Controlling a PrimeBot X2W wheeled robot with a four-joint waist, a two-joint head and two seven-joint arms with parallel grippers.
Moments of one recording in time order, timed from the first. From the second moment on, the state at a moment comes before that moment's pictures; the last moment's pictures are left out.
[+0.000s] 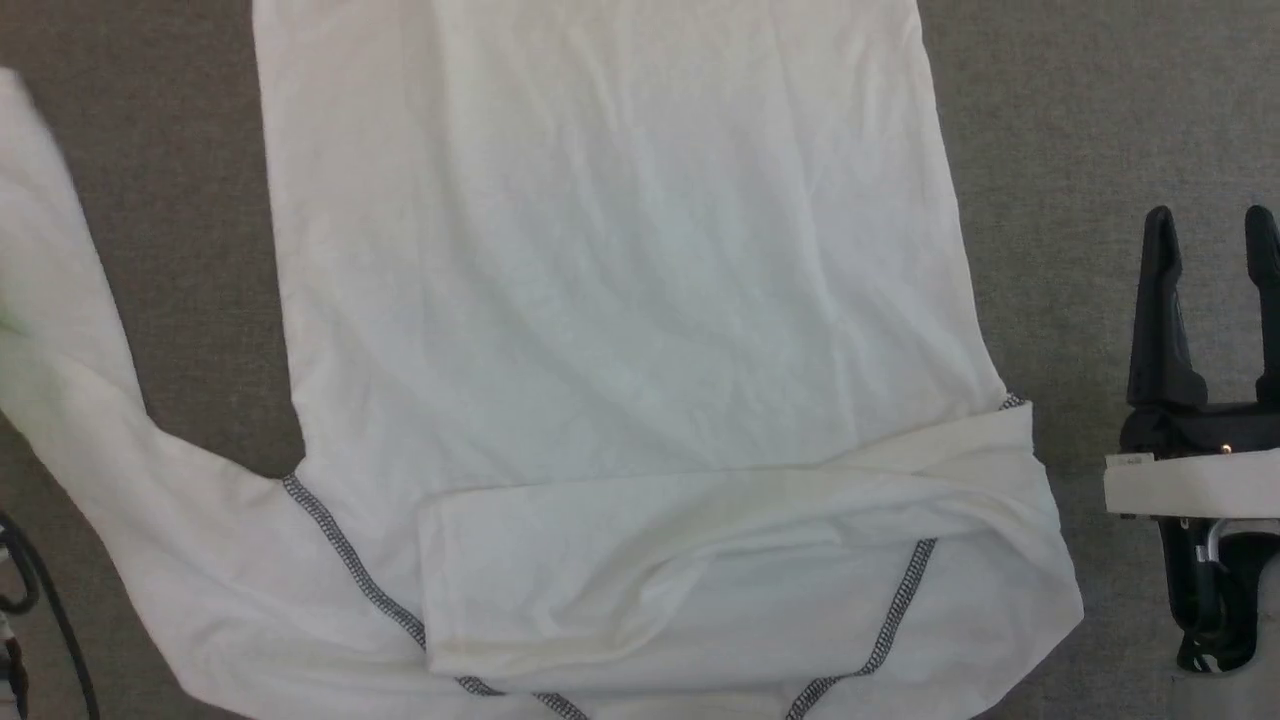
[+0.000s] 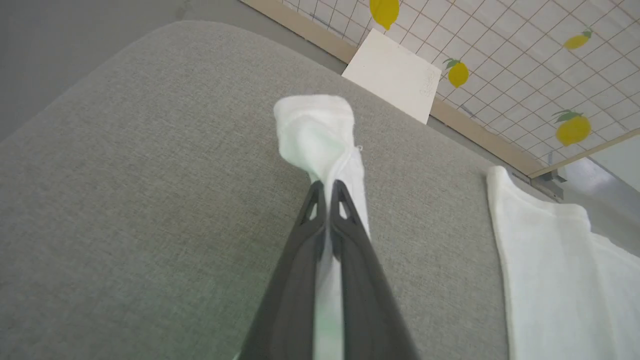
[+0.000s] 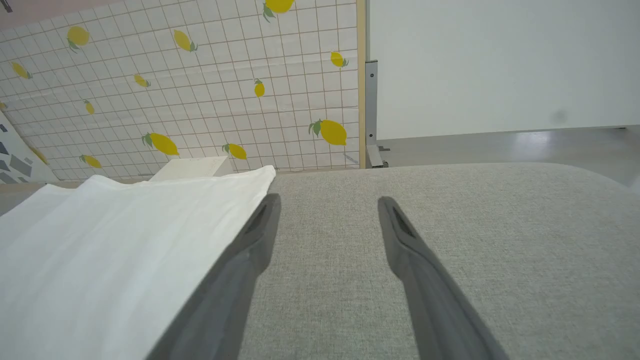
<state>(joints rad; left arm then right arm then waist) -0.68 0.45 0.32 0.36 -0.64 -0.04 0.43 -0.18 -0.05 -0.16 -0.19 0.18 0.13 -0.12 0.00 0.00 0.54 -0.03</state>
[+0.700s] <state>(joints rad) -0.27 0.13 -0.03 -0.28 -0.73 -0.11 0.38 -0.06 -0.05 -0.19 -0.11 0.22 0.13 -0.12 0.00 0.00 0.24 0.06</state>
